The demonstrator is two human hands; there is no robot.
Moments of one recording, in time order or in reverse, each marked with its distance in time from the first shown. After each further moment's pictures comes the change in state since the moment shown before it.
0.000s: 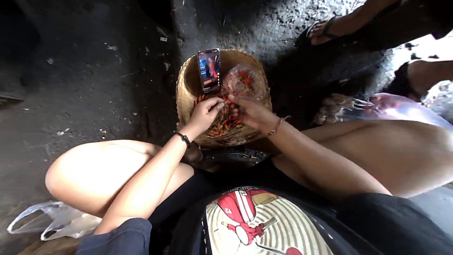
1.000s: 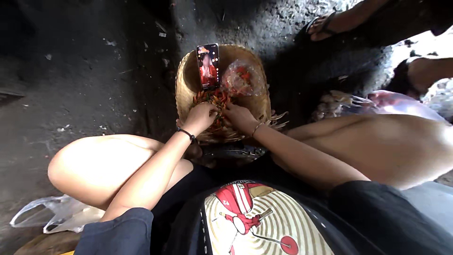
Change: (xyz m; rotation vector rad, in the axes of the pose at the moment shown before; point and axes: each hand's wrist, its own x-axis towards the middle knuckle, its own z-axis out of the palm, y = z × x) left_hand -0.002 -0.010 0.001 0.554 -0.264 -0.313; right_hand 0.019 0.050 -0.006 -1.669 -0.136 -0.201
